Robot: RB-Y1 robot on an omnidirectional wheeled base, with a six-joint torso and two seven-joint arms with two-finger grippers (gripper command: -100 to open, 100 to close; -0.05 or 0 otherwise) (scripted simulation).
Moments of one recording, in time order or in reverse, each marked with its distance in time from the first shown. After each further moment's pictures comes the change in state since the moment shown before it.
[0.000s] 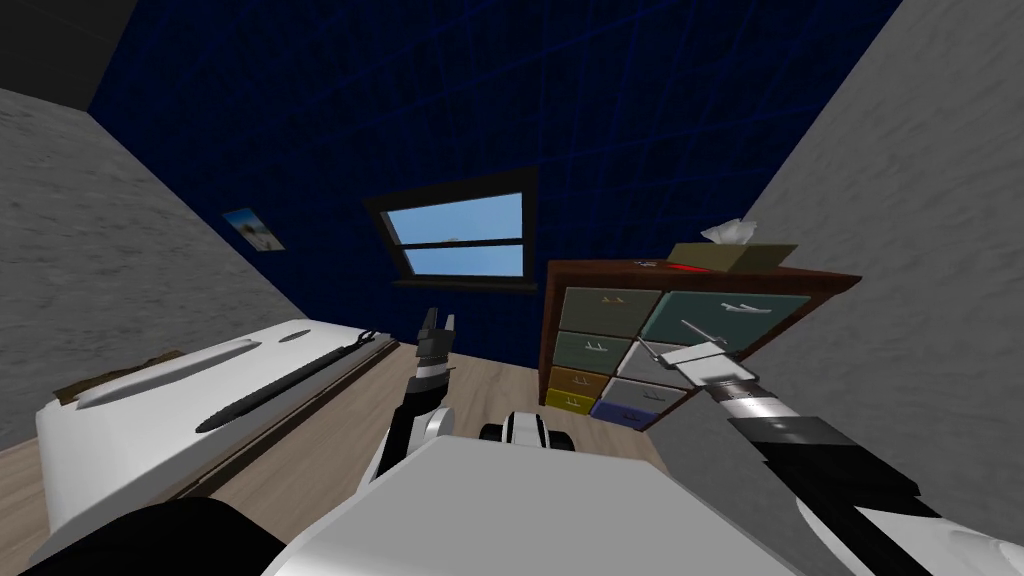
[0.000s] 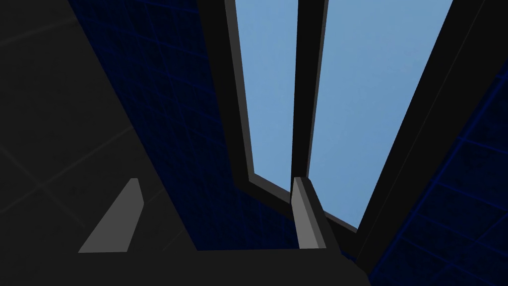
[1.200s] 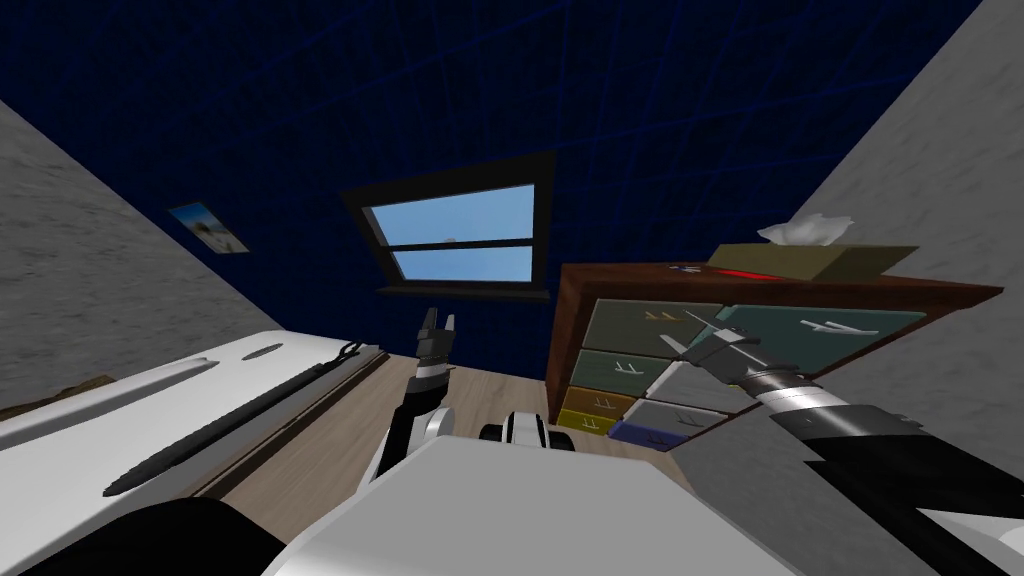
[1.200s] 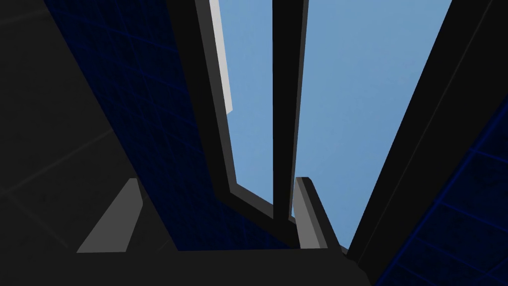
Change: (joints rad) left arm 0.000 0.000 0.000 0.000 0.000 0.000 0.000; right arm 0.055 -0.178 -0.136 -0.011 0.249 0.048 0.232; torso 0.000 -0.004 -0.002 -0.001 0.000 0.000
